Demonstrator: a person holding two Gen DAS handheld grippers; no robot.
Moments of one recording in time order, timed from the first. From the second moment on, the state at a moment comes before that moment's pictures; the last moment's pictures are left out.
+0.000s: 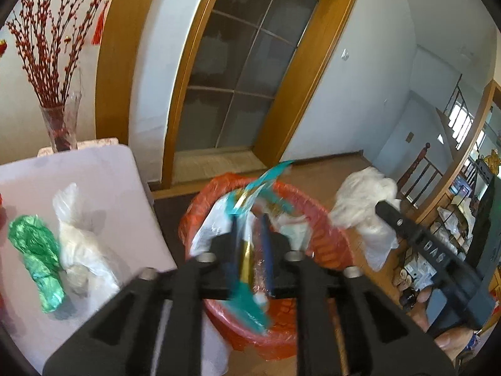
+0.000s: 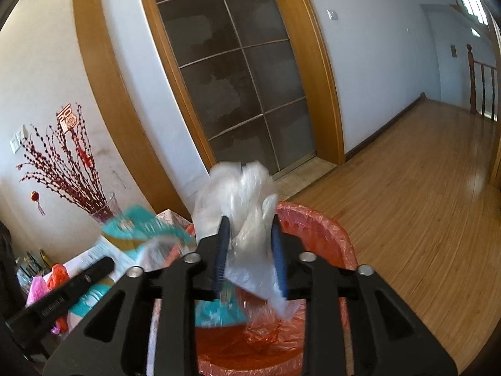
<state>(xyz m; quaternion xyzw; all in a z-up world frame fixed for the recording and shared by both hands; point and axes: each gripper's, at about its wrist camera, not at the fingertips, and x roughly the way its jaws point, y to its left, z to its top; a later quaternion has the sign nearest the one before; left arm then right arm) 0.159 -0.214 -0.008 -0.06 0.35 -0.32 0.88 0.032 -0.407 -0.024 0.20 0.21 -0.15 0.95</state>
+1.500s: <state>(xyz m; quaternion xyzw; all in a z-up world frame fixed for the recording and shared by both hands) 0.095 -0.026 0.015 -0.01 0.26 -0.12 0.96 0.052 -0.272 -0.034 0.11 0.27 -0.01 0.96</state>
